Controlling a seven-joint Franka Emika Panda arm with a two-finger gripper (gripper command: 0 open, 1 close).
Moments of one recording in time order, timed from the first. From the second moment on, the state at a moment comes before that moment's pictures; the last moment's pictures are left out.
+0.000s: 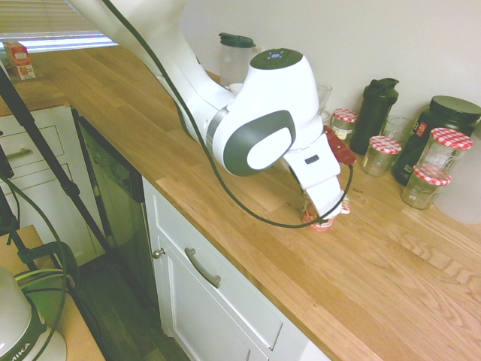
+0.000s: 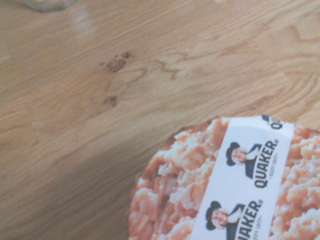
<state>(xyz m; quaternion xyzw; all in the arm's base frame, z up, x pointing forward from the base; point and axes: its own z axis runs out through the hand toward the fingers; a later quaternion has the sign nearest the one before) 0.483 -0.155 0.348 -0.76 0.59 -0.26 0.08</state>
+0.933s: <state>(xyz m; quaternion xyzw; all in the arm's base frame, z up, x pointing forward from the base) 0.485 -0.157 0.350 -0.76 0.57 -0.31 0.07</state>
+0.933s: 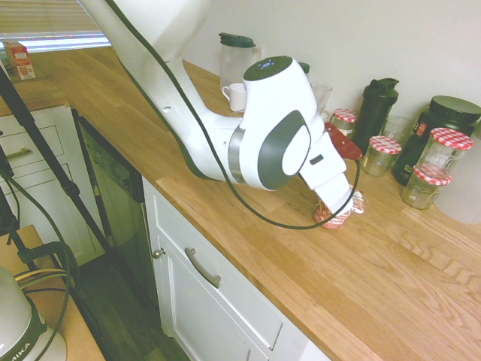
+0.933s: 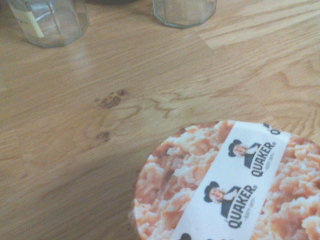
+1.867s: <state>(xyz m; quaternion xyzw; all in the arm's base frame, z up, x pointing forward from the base) 0.475 -0.035 0.484 -0.75 0.53 -0.39 0.07</state>
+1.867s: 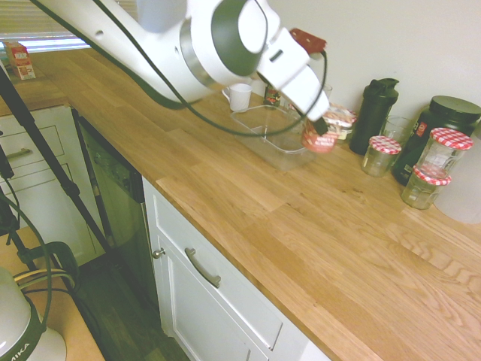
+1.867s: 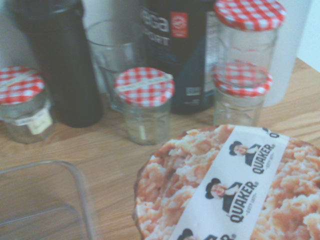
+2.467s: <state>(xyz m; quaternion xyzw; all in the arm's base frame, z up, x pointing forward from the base) 0.587 0.058 0.446 -0.78 0.49 -0.38 0.03</state>
